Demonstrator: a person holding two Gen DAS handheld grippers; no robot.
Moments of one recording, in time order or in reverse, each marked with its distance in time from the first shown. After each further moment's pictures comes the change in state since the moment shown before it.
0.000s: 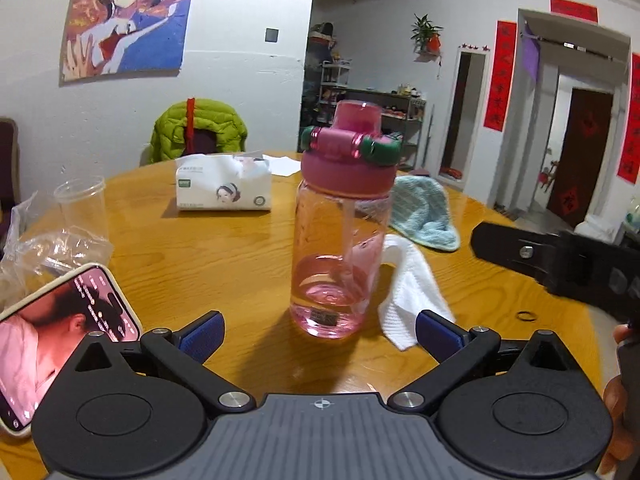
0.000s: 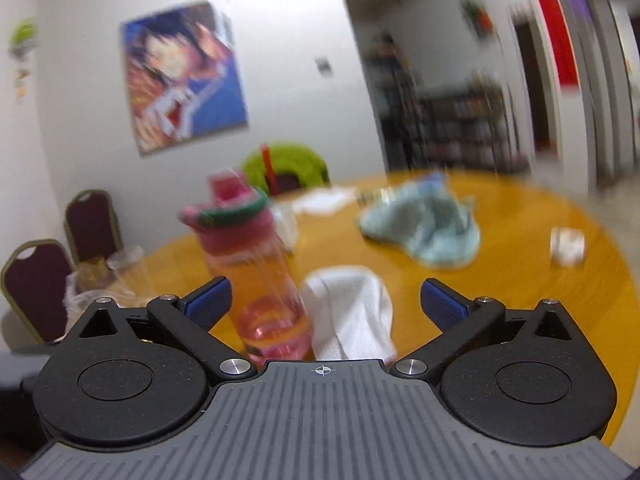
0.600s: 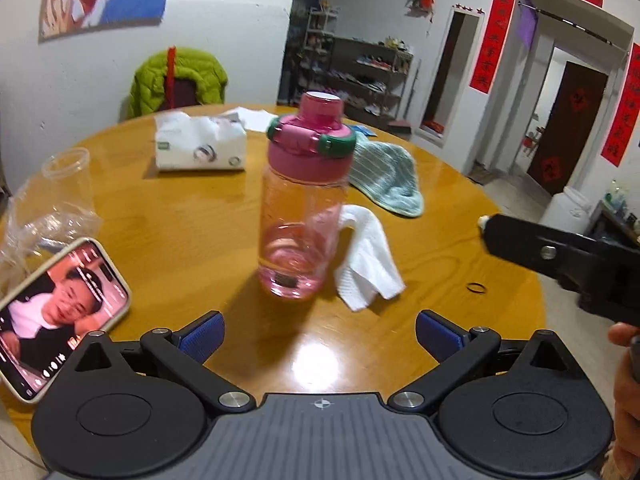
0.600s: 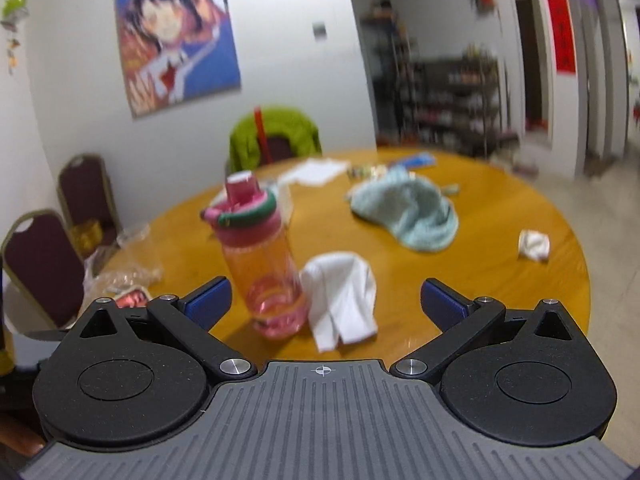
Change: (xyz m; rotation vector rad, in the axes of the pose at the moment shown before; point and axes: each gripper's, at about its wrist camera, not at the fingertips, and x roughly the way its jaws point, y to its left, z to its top) left arm -0.020 -0.013 0.029 -0.027 0.199 -0.076; right arm -0.042 0.011 0.060 0.002 0.212 -0.045
